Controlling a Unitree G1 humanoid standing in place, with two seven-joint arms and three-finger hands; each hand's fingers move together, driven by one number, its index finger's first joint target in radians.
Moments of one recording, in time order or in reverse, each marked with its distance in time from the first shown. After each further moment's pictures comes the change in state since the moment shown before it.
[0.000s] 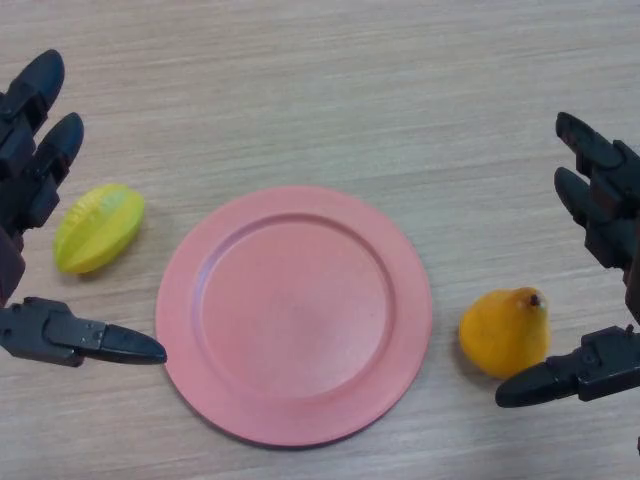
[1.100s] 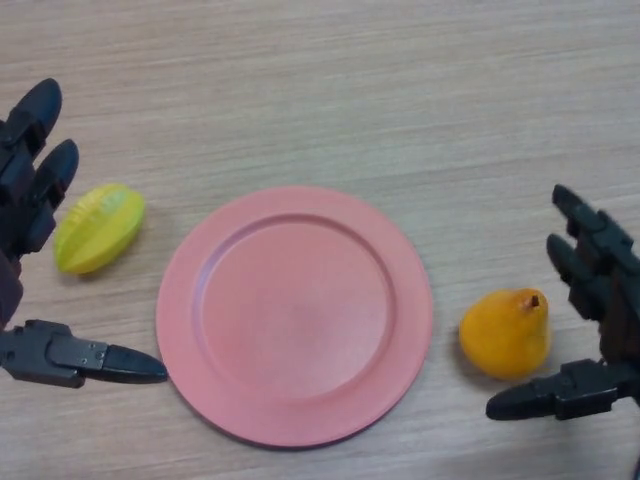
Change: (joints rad) left arm 0.058 -0.035 -0.001 -0.020 0.048 0.001 0.000; right arm 0.036 0.035 0.024 0.500 0.059 -0.371 -0.081
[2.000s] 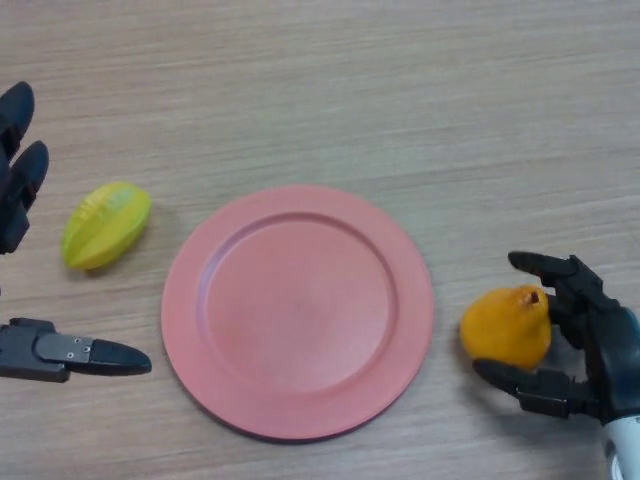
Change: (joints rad) left arm -0.003 -0.007 0.020 0.070 0.068 -0.066 0.027; right arm -0.061 0.023 0.076 0.451 -0.162 -0.401 -0.315
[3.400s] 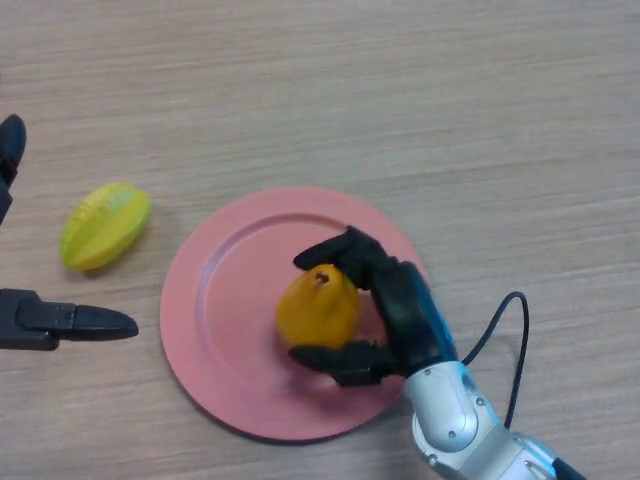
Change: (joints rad) left arm -0.049 0.039 0.003 0.070 -0.116 -0.035 0.083; right arm -0.352 -0.010 0.705 0.042 0.127 0.260 -0.391
